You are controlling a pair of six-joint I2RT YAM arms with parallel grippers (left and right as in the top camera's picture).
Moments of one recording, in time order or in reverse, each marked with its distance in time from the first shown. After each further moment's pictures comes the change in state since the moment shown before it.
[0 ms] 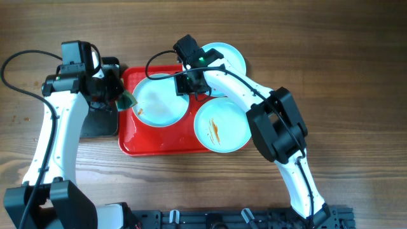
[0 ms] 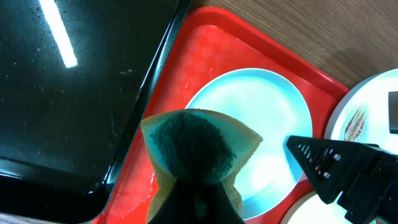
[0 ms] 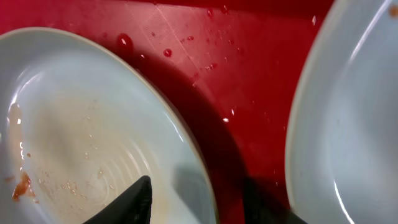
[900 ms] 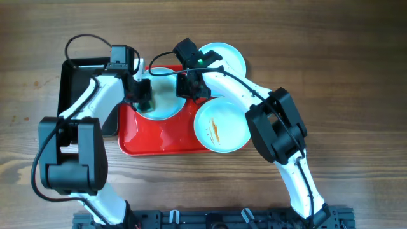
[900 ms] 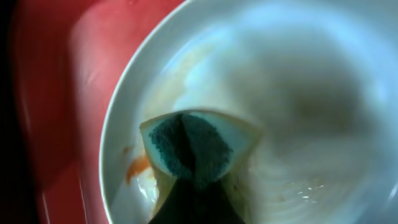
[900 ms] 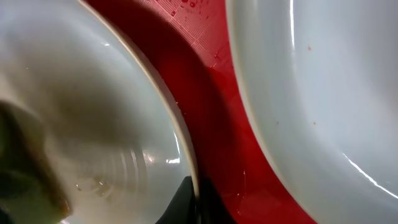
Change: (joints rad) left arm -0.169 0.332 -0.050 0.285 -0.093 0.358; right arm 0.009 0.000 -0.014 -0.051 0.007 0.228
